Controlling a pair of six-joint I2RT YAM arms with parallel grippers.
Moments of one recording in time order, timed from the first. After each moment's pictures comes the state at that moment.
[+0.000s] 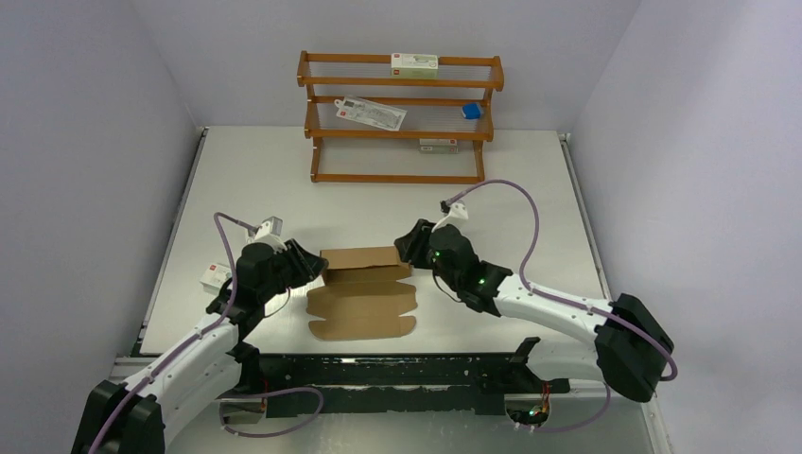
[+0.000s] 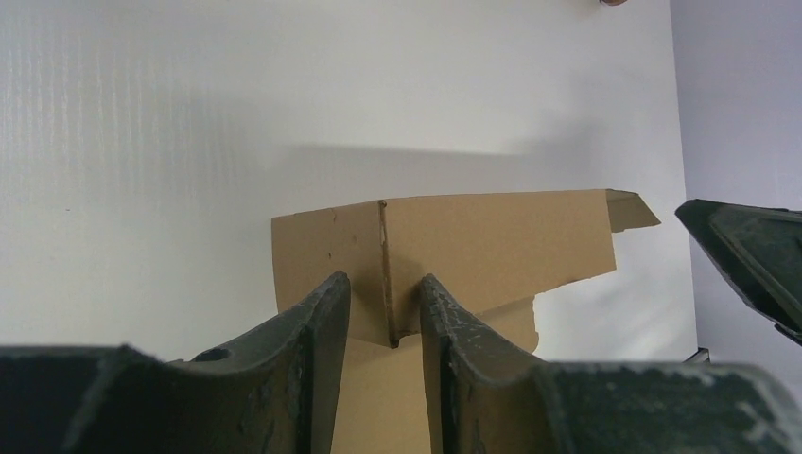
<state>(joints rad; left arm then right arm) -0.37 0.78 0.23 0.11 0.12 -0.75 0.89 1.23 0.62 0.19 0.35 0.79</state>
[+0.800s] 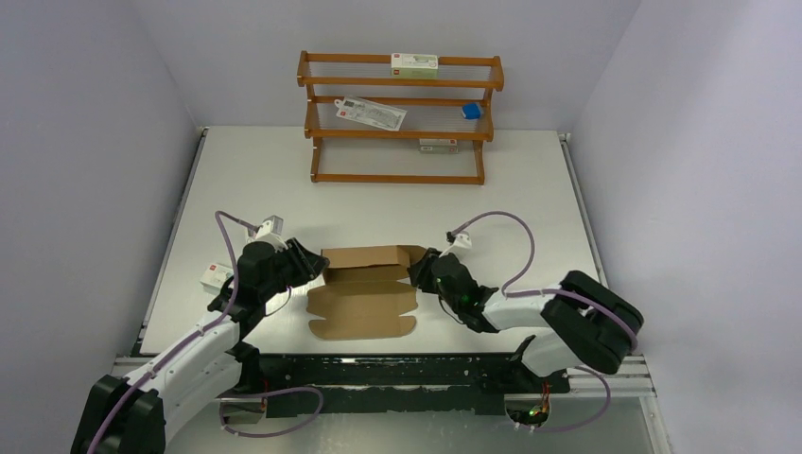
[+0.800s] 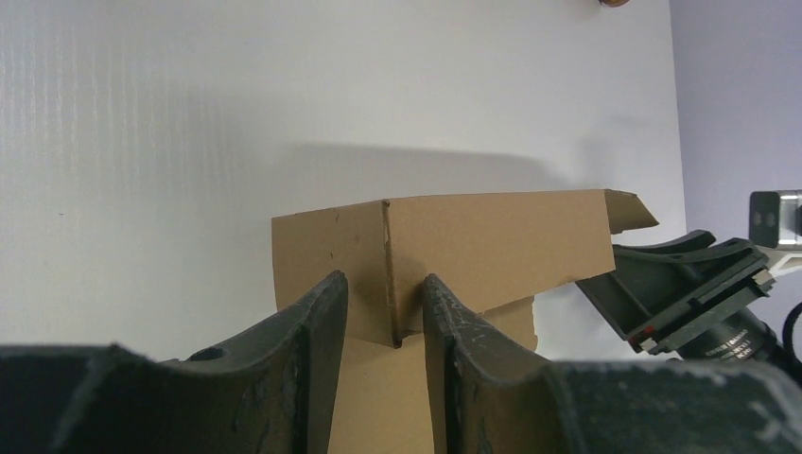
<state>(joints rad) -0.38 0.82 0.24 0.14 0.12 -0.76 0.86 1.38 0.32 0.55 0.37 0.83</state>
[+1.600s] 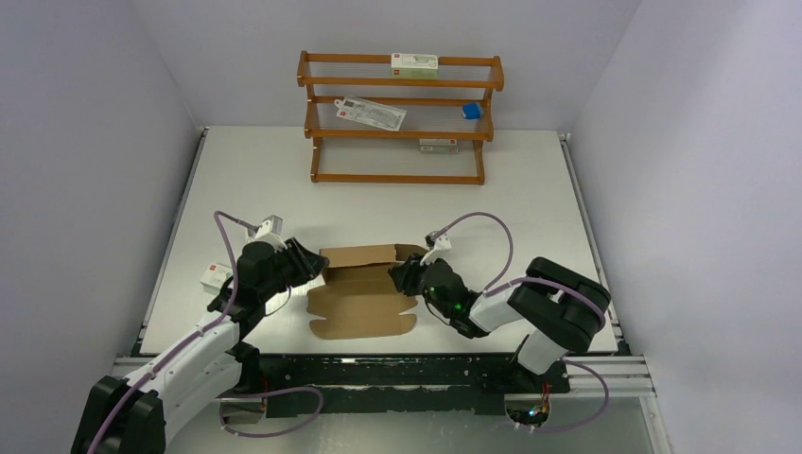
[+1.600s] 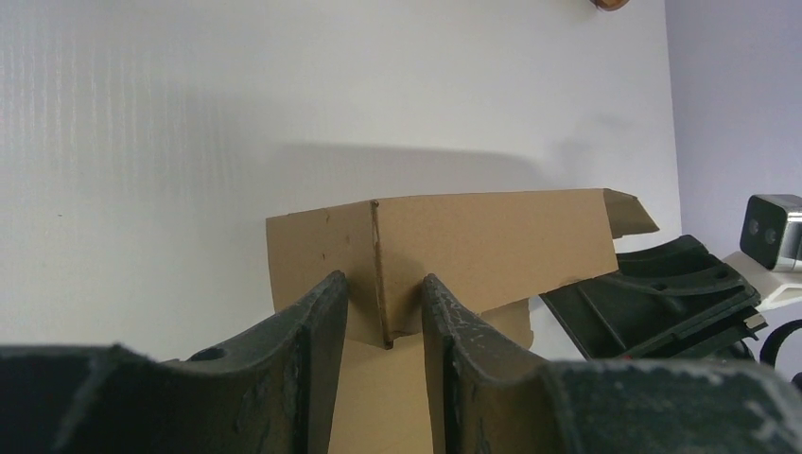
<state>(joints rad) -0.38 0.82 0.24 0.14 0.12 -0.77 0.95 1.59 0.31 0.95 0.30 0.69</state>
